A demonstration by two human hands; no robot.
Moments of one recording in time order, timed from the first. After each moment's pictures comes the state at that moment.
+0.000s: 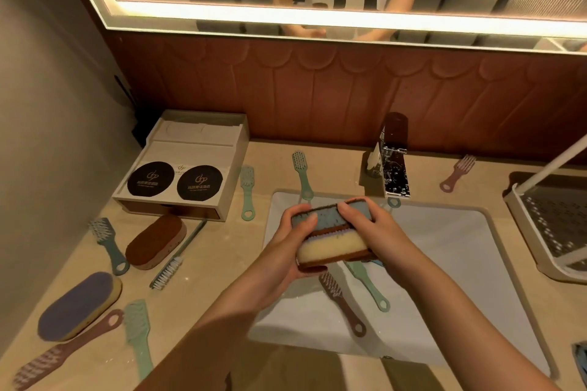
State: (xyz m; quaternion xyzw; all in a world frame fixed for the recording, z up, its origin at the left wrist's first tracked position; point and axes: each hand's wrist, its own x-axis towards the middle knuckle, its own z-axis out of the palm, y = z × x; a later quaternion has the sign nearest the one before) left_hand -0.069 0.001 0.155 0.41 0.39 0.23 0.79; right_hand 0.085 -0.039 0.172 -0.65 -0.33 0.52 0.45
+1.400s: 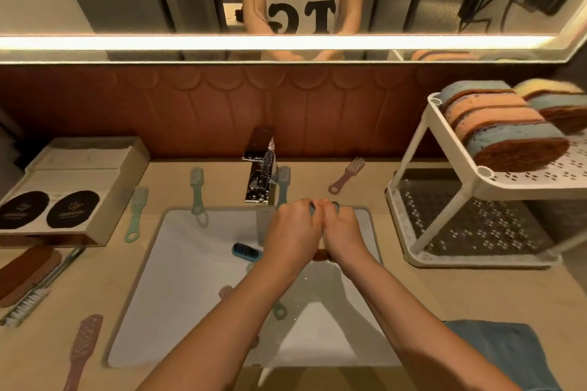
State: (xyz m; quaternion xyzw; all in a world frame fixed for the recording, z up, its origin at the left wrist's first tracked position) left_hand 0.180 -0.076 0.179 0.80 0.48 0.22 0.28; right_hand 0.259 -0.105 0.154 -0.72 -0.28 0.36 0.52
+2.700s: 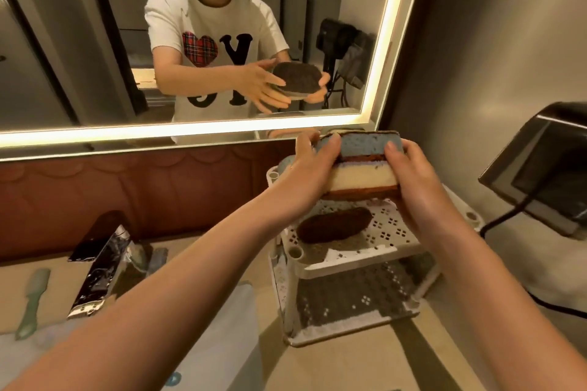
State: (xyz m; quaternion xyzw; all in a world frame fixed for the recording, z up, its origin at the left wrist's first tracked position) left_hand 0.409 -0.109 0.327 0.76 0.22 0.21 0.58; right_hand 0.535 -0.217 0.308 -0.64 -0.32 0.23 0.66
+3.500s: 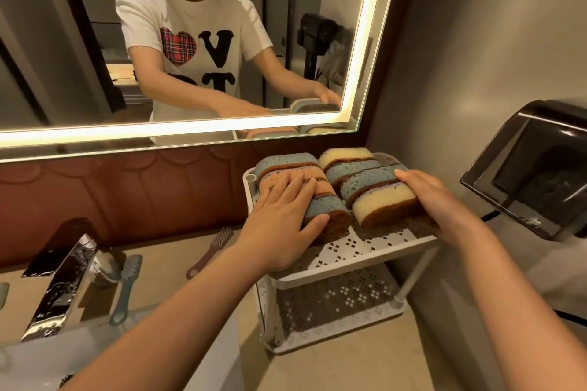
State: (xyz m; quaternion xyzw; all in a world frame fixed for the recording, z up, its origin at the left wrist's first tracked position) left_hand 0.423 -0.102 0.262 0.96 0.22 0.07 0.14; right_hand 0.624 -0.242 0.274 -0.75 -0.21 0.26 0.57
